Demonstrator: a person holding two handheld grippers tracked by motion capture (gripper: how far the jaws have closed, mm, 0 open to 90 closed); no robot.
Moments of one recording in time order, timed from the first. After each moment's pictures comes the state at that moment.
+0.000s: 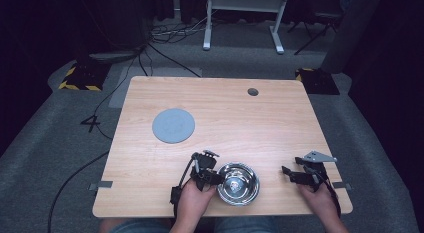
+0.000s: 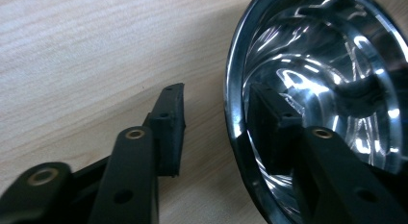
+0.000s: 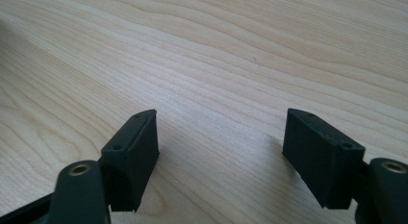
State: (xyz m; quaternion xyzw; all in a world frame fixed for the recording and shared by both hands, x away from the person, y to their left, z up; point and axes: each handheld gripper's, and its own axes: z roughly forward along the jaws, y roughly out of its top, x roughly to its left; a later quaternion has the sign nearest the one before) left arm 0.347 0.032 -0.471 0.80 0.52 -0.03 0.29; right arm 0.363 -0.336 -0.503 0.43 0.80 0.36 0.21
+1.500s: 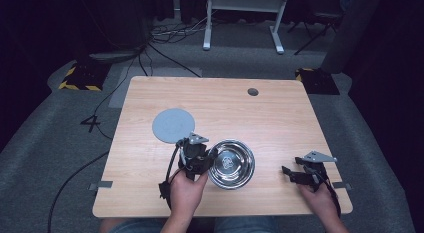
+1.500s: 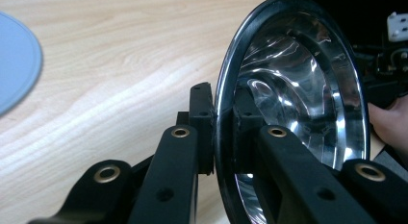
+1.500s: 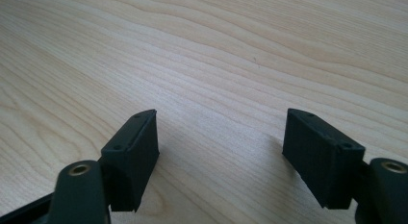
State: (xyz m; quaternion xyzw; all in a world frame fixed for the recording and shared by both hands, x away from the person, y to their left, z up) left arm 0.328 0.063 -0.382 0.75 0.50 0.08 0.42; right arm 0.363 -0.336 -0.503 0.43 0.80 0.36 0.21
